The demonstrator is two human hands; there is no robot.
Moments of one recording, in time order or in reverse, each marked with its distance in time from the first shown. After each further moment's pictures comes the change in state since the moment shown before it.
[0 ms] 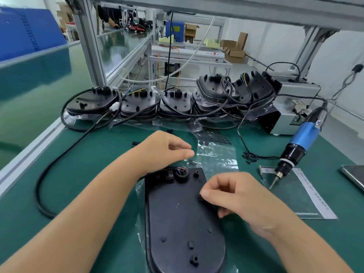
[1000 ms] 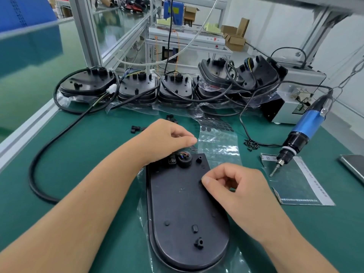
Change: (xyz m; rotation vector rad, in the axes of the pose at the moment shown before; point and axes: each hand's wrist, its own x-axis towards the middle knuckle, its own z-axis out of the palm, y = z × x) left_hand -0.006 -0.006 0.009 -0.087 0.023 0.011; right_hand -0.018 0.006 0.025 -0.187 0.333 -0.200
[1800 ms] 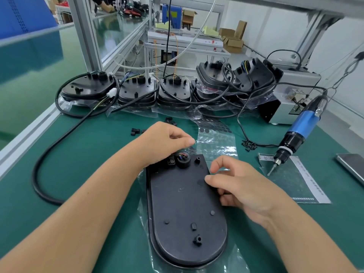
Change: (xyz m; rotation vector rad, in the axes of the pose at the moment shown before) left_hand -0.002 0.002 0.001 -0.018 0.010 -0.002; right_hand 0.023 0.007 -0.008 0.271 -0.188 0.416
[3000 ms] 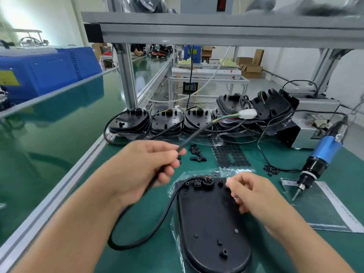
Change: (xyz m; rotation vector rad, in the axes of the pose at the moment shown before) left_hand -0.098 0.057 -0.061 -0.672 0.150 -0.236; right_hand 0.008 -0.001 0.006 -0.171 0.167 -0.265
